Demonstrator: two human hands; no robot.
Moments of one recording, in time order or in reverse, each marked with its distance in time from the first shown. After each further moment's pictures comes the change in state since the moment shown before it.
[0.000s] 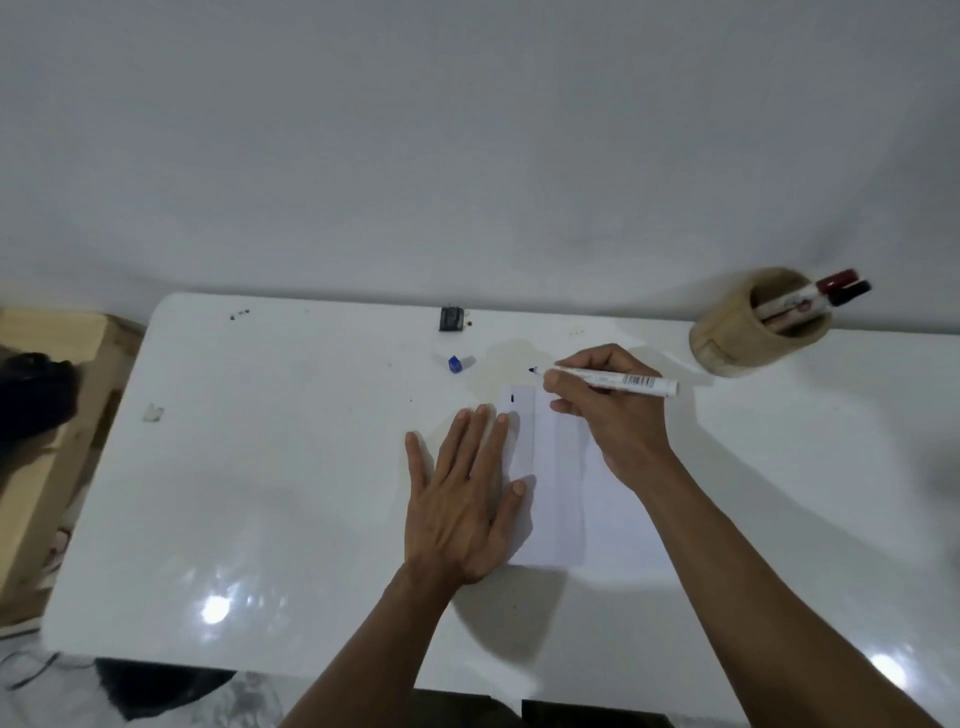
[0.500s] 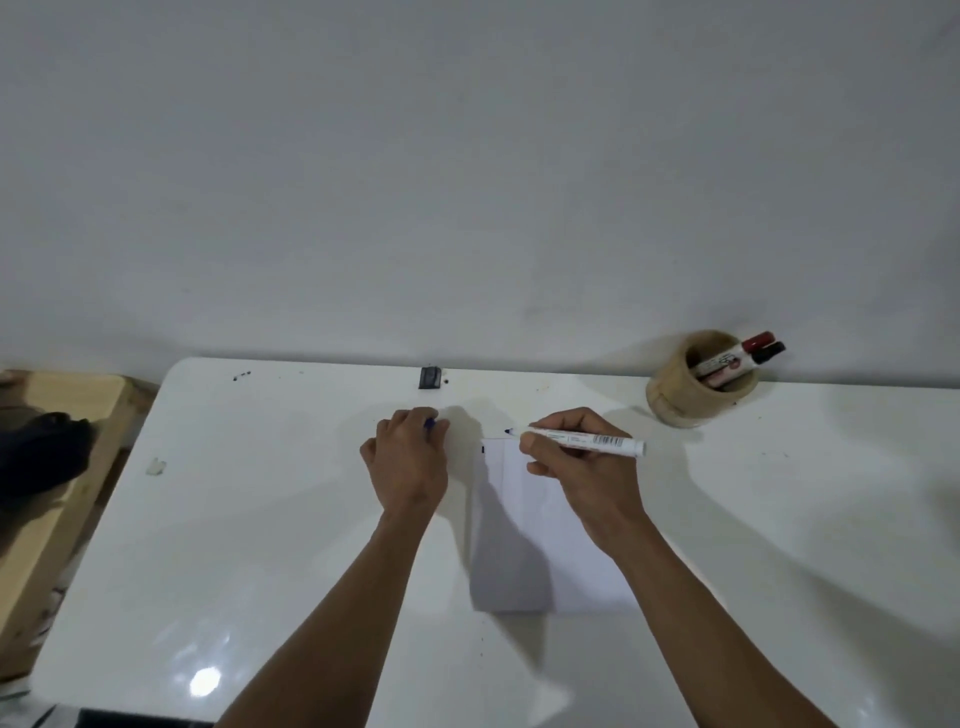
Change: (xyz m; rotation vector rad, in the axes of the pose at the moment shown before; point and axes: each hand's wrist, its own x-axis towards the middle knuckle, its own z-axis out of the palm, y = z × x) left_hand 0.091 0.002 -0.044 -0.189 0.234 -0.505; right_hand -0.024 -0.021 -0.015 0.014 -0.012 -0.003
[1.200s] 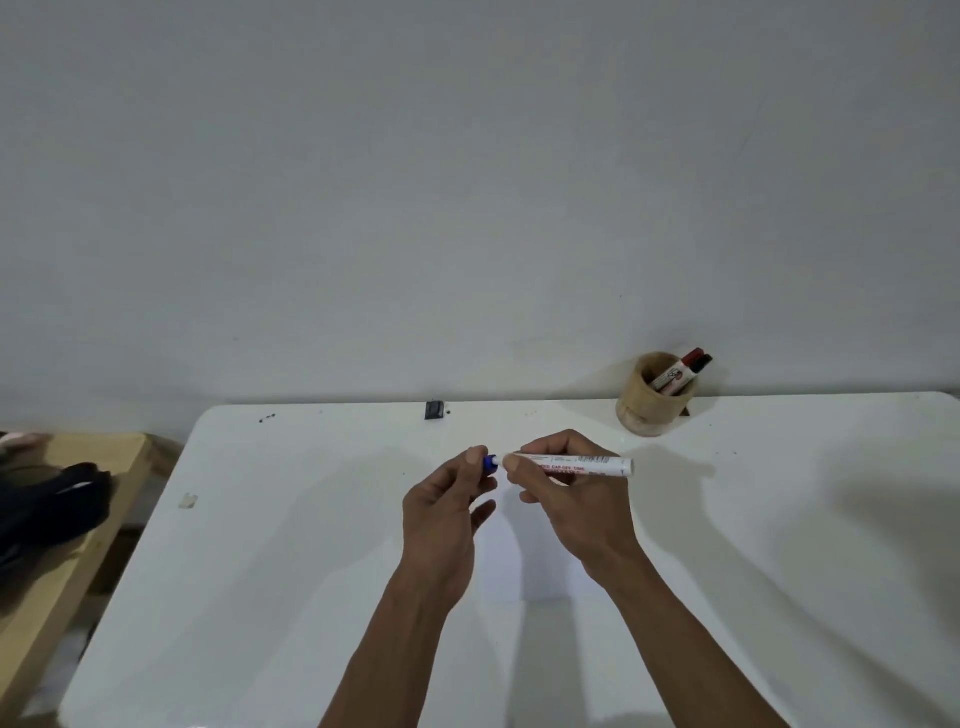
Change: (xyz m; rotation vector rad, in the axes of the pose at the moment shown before) left_hand -0.111 0.040 -0.094 -1.308 -0.369 -0.315; right_hand -0.089 -0.040 0.027 -0.137 0.069 -0.234
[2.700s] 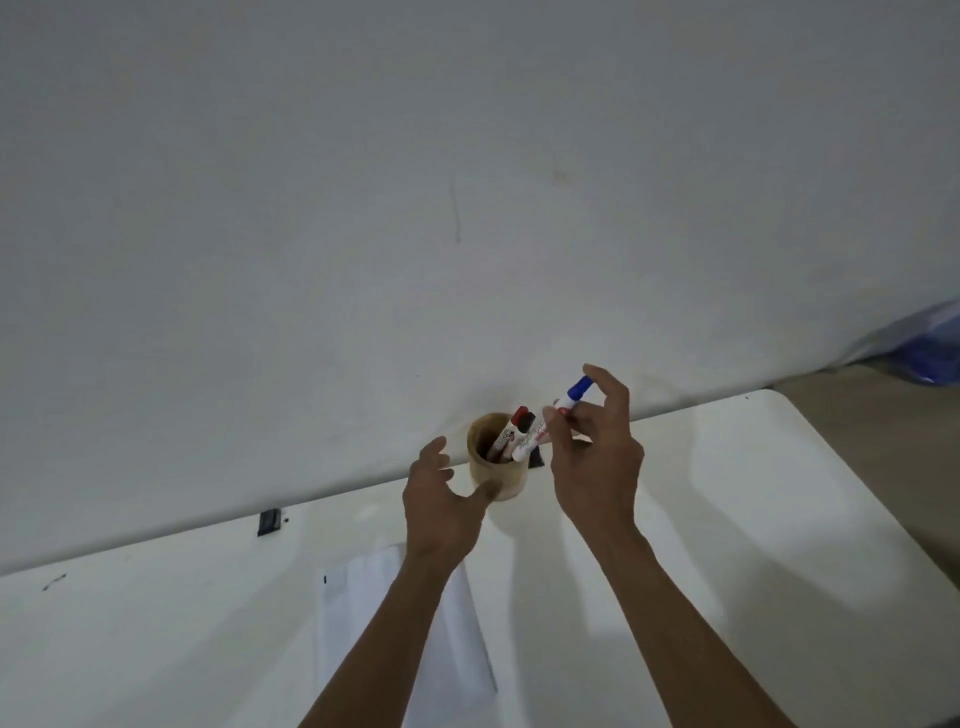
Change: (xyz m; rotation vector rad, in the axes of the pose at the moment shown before) left_hand 0.078 -0.049 0.197 0.851 -0.111 0.308; right_hand 0.114 -0.010 -0.182 -0.271 0.531 -0.272
